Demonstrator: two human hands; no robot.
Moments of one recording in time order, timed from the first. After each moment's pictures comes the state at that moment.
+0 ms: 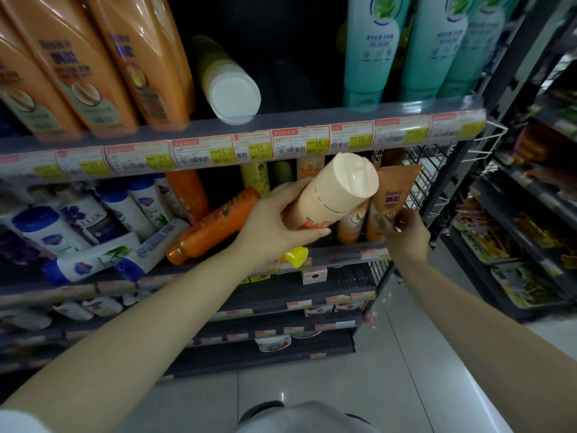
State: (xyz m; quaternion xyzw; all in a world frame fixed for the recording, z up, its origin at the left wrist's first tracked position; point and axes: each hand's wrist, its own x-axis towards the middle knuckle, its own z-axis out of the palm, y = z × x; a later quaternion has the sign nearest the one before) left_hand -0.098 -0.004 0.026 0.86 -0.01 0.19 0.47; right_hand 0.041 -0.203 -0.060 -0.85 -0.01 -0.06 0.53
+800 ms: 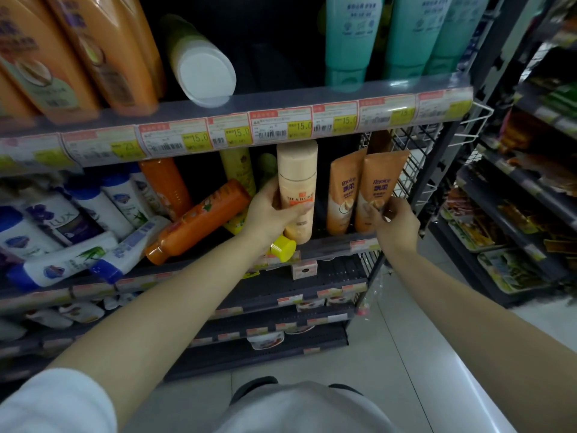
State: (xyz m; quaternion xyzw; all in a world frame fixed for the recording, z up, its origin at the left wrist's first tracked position) left_hand -0.049 -0.004 -0.031 0.75 0.13 0.17 0.62; right_hand 0.044 -0.205 -0.068 -0.85 -0.02 -0.07 0.53
